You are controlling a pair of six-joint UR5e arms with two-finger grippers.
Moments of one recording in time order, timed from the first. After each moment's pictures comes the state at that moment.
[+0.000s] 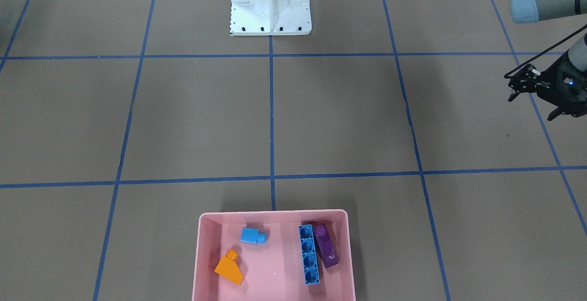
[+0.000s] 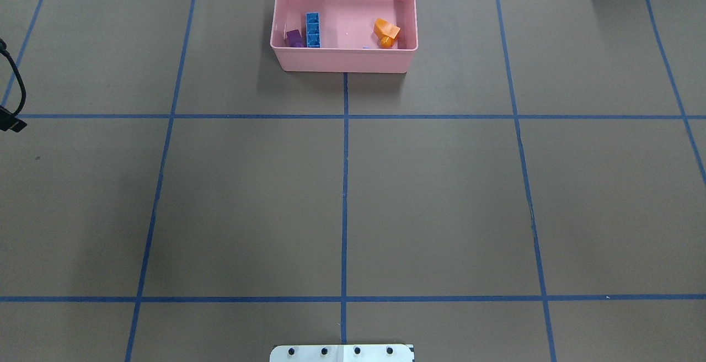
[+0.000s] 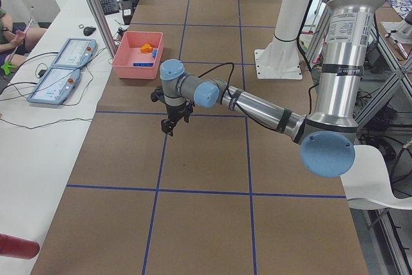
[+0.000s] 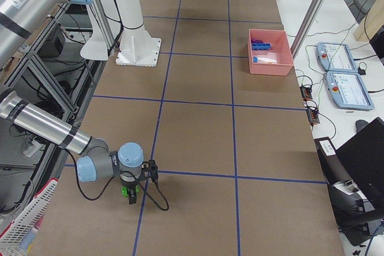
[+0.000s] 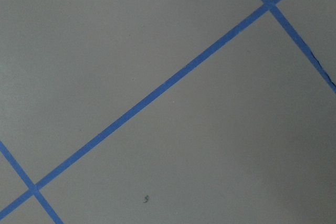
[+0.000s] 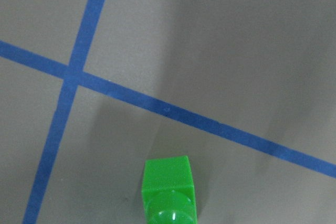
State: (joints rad) left arm -1.19 -1.66 -1.84 -1.58 -2.22 0.14; right arm 1.13 -2.23 1.60 -0.85 2.25 0.04
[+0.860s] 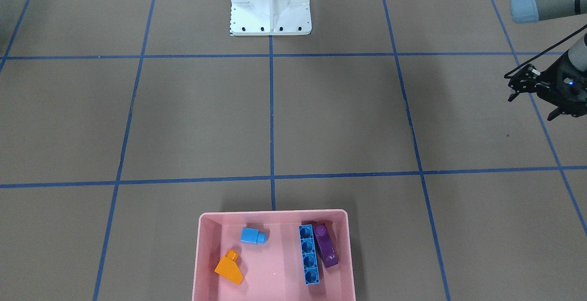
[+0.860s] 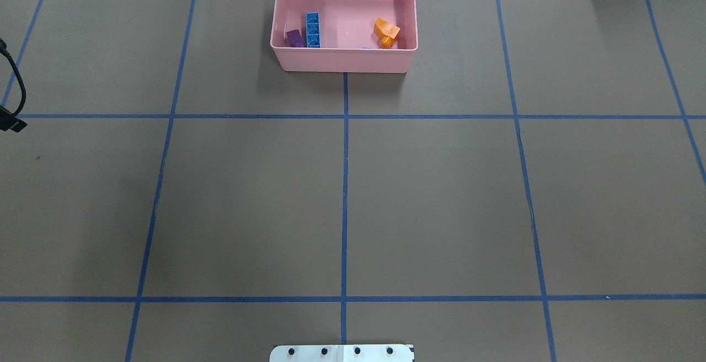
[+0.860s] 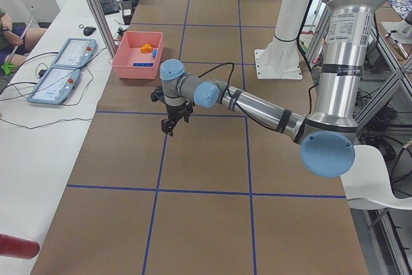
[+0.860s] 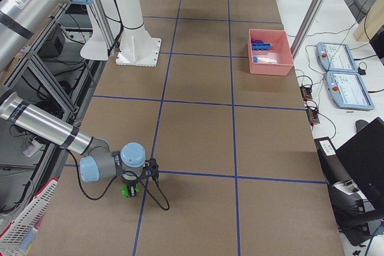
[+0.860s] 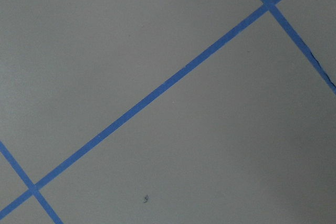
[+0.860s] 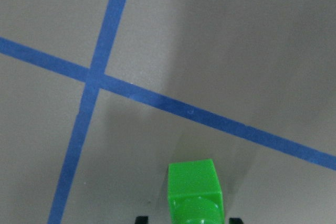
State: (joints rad) left arm -1.19 -1.66 -1.84 -1.58 -2.22 0.14; right arm 1.10 -2.22 1.60 -0.85 2.30 0.08
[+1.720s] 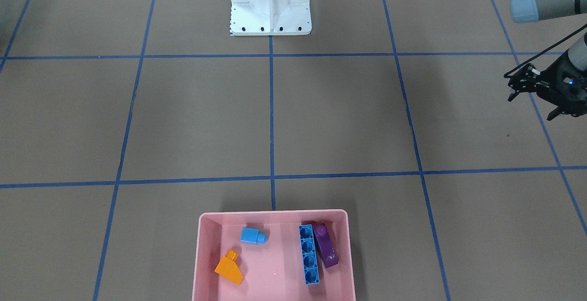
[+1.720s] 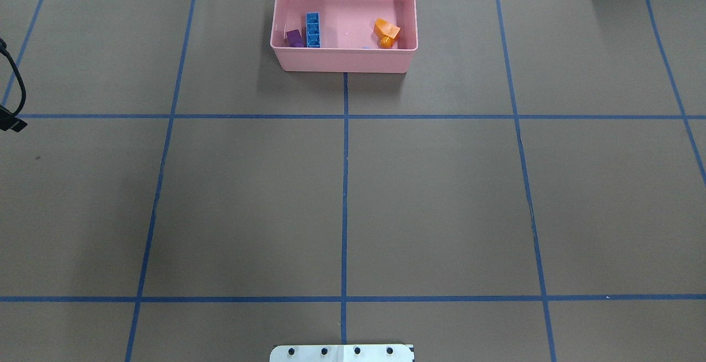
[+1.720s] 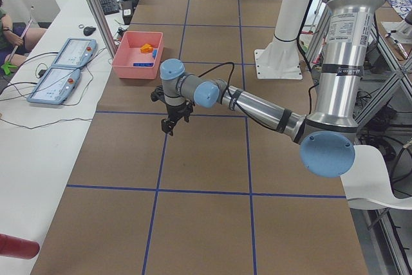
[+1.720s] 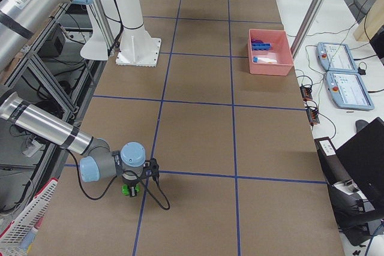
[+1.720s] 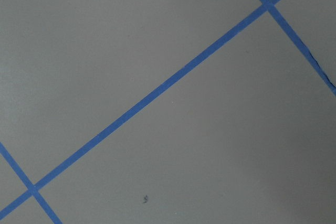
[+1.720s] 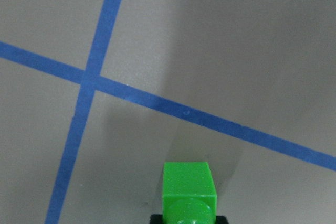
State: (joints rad) left arm -1.19 -1.66 -1.84 -1.58 -2.22 0.14; right arm 1.10 -2.22 1.60 -0.82 2.27 0.08
